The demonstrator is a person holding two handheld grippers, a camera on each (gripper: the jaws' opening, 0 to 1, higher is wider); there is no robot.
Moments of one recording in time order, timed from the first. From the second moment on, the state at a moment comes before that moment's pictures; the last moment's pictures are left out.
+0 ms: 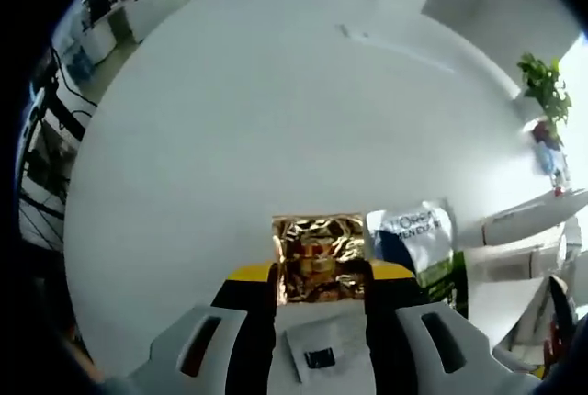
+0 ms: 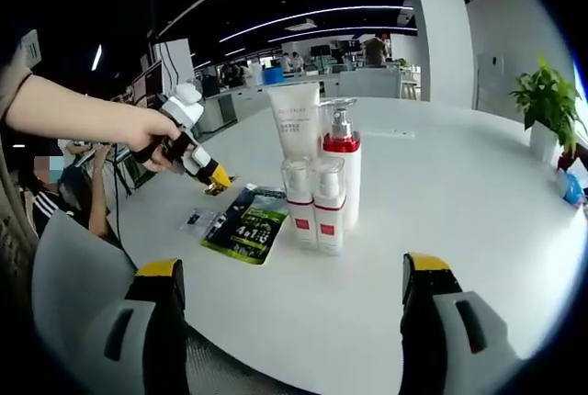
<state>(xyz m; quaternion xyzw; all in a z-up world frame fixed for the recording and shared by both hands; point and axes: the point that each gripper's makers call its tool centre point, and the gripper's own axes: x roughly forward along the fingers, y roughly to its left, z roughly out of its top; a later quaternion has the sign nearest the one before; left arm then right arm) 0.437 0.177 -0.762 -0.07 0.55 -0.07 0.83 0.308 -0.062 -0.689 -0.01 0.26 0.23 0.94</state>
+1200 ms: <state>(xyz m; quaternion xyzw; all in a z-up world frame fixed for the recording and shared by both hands) 0.437 0.173 -0.773 -0.08 0.54 -0.03 0.84 0.308 -0.060 -0.689 0.00 0.26 0.24 0.93</state>
